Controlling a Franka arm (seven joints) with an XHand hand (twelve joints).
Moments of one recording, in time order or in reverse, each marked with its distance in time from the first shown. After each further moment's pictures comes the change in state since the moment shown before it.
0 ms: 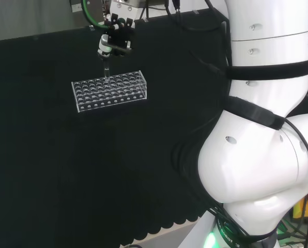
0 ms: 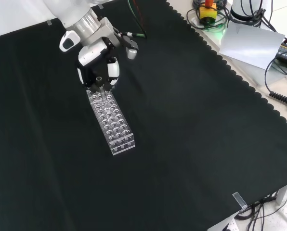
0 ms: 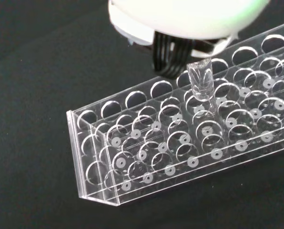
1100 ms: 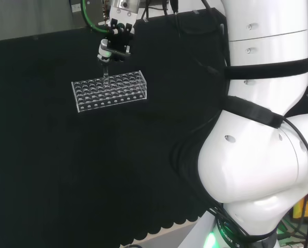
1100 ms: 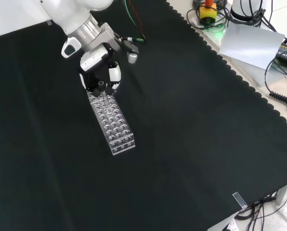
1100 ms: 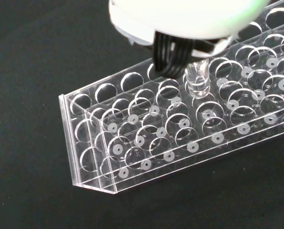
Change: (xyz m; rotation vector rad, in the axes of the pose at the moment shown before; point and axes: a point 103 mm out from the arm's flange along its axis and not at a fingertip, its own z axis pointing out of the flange) arm -0.003 0.007 0.016 0.034 0.008 0.012
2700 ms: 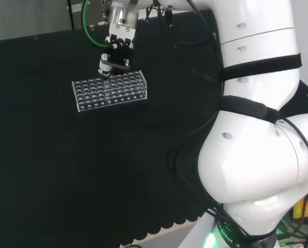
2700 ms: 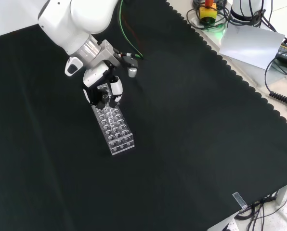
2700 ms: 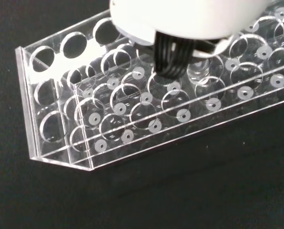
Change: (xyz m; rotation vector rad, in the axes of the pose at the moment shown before) arm -0.009 0.027 0.045 0.068 -0.019 0.012
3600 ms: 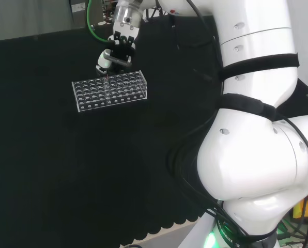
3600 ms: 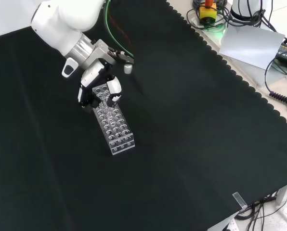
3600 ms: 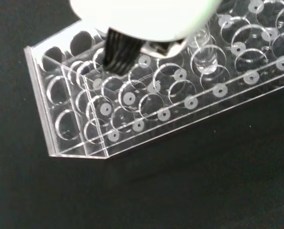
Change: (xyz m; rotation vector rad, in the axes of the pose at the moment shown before) arm -0.004 0.002 -0.010 0.104 0.071 -0.001
